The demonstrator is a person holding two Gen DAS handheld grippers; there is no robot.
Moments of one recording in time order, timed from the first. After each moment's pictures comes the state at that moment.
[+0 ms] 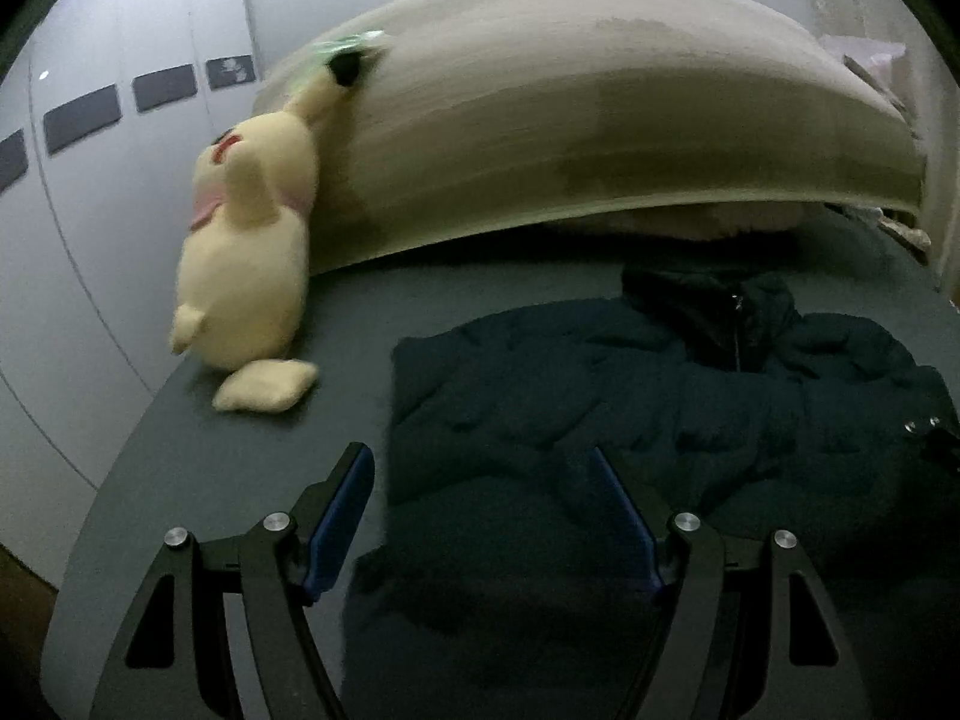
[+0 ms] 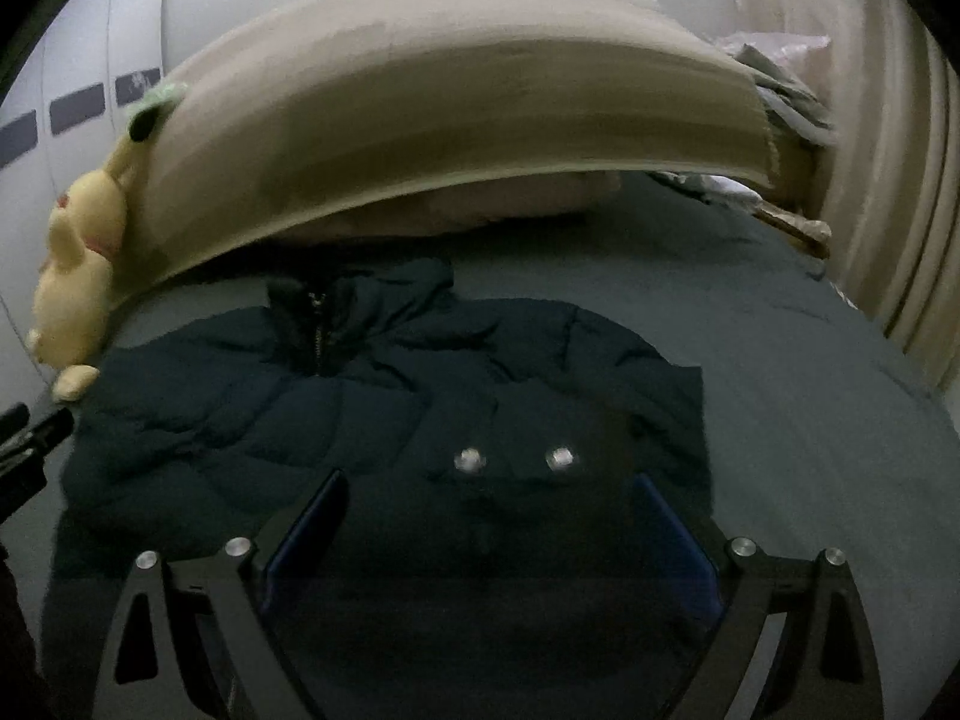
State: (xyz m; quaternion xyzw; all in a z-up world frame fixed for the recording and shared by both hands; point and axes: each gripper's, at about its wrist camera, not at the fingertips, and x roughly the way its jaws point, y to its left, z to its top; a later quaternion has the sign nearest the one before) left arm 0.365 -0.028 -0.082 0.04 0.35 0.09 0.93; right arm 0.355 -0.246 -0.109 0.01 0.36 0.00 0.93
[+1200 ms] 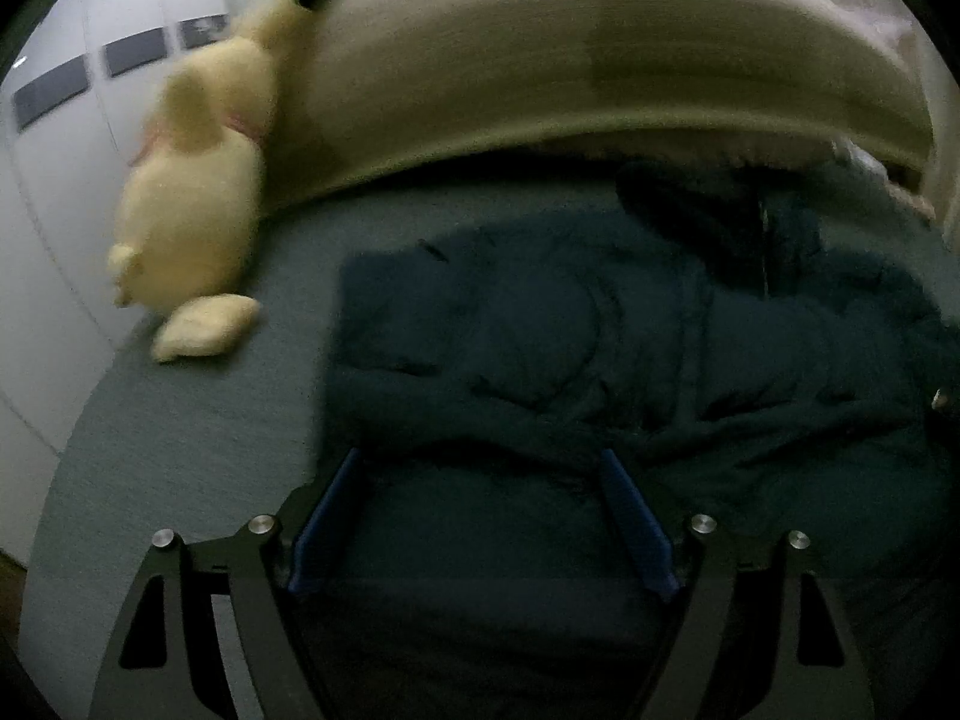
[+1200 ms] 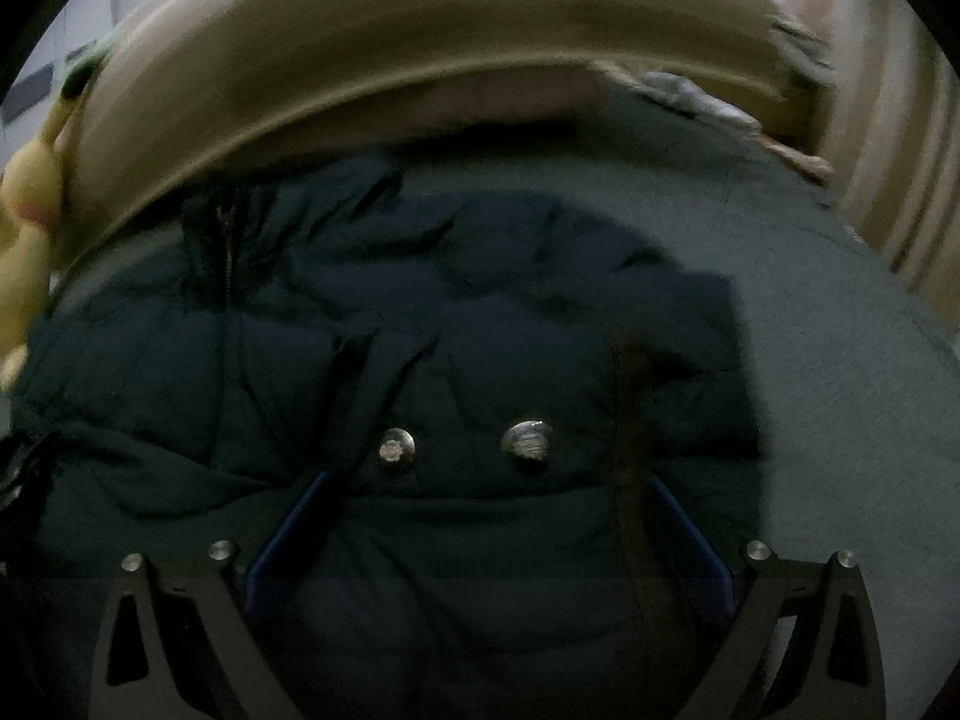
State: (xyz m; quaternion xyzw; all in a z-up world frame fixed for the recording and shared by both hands) left arm 0.373 -0.017 -0.117 0.01 0.38 0.09 0.92; right arm 0.383 -0.265 -0.149 0.04 0.42 -0.03 0.91
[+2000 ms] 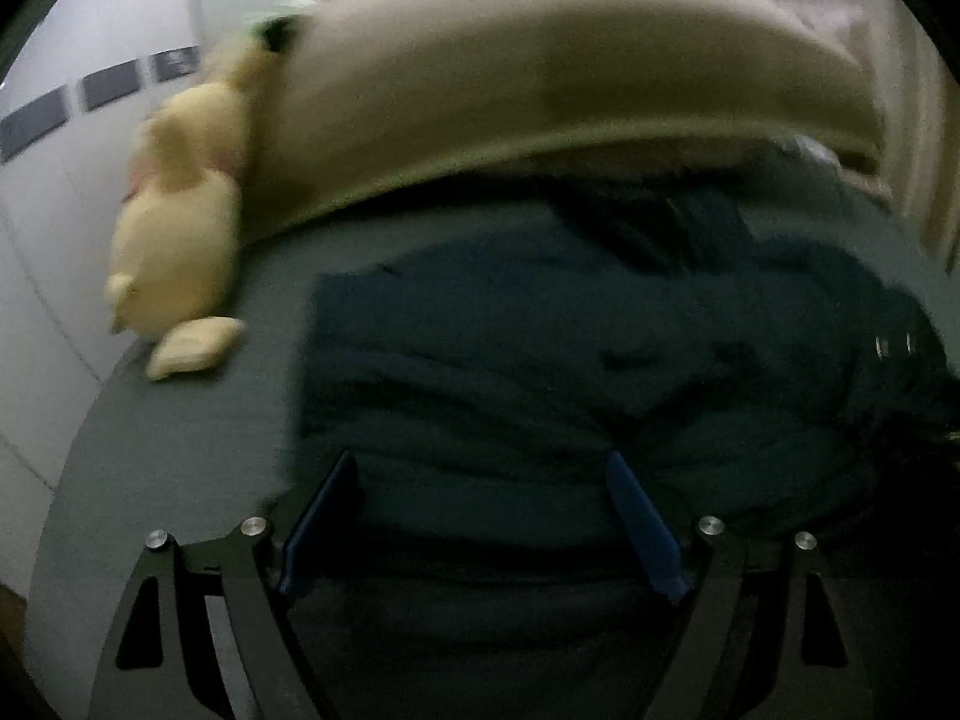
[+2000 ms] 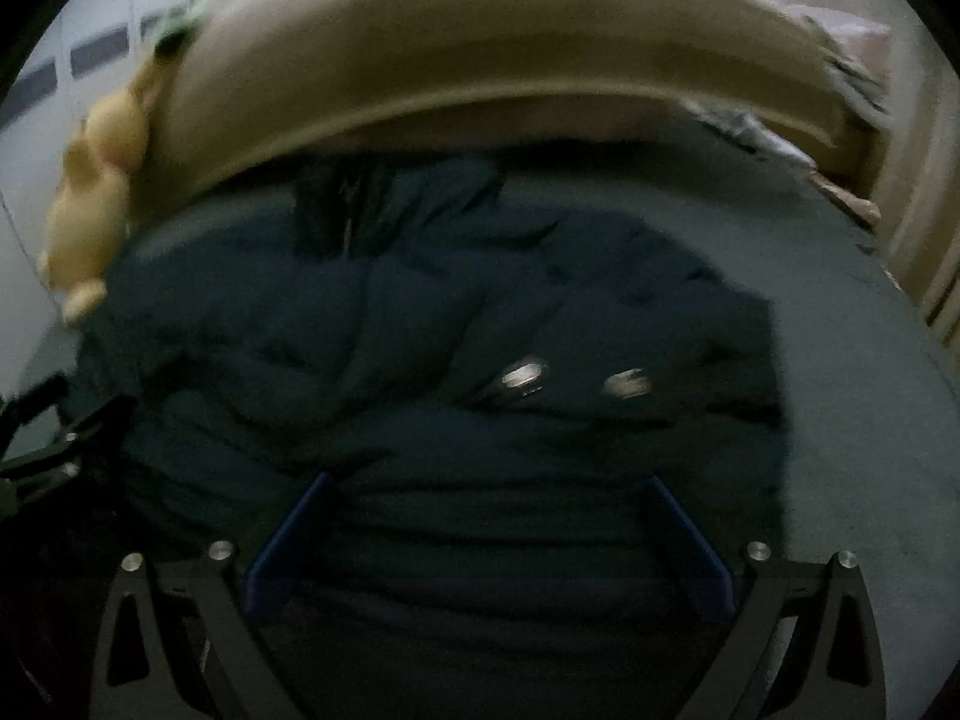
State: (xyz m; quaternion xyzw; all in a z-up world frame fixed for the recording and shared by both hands) left arm 0.346 -0.030 -0.114 0.04 0.37 0.05 0.93; right arm 0.355 -0.248 -0.138 0.01 0.42 0.05 0.91
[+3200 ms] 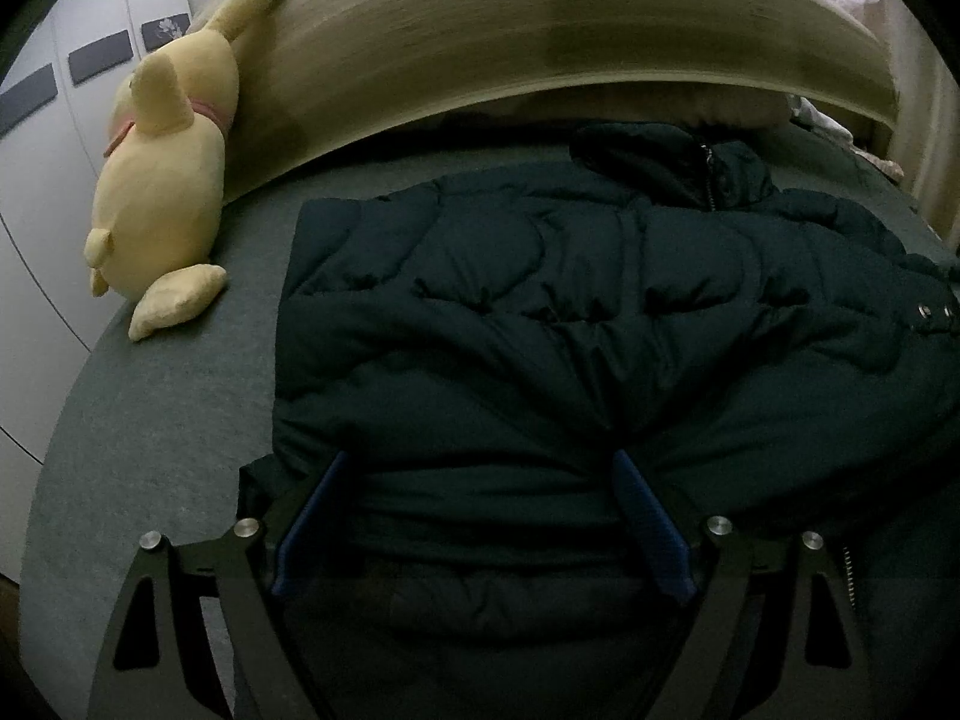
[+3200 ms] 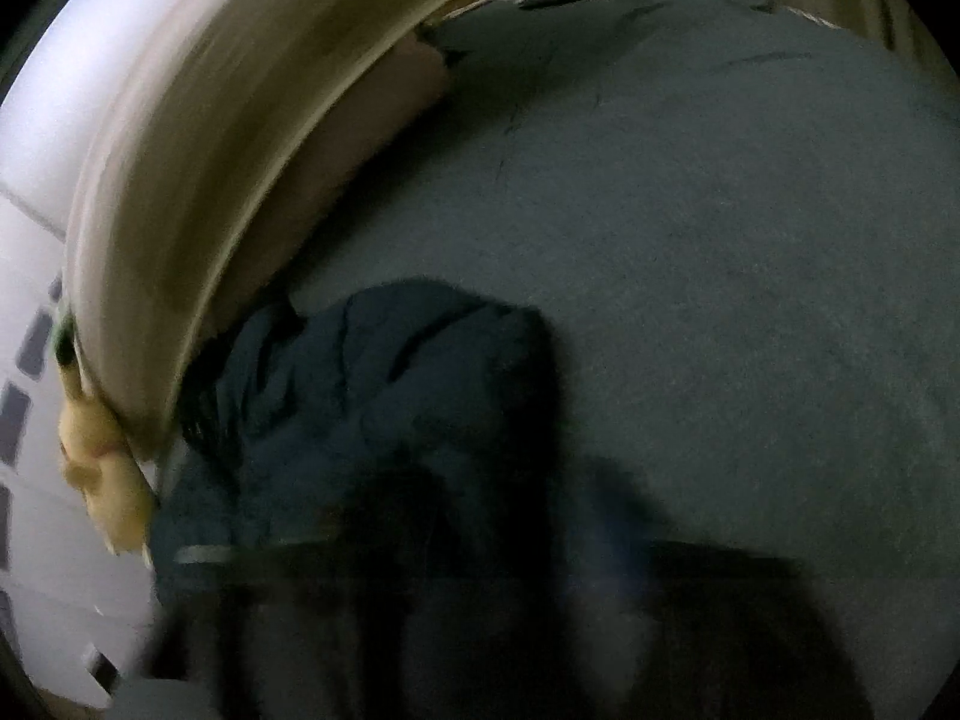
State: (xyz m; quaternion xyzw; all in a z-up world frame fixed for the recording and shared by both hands) left arm 0.364 -0.033 -0.148 0.04 0.43 0.04 0.90; right arm 0.432 -0.432 -0.187 0.33 0.44 0.03 0.83
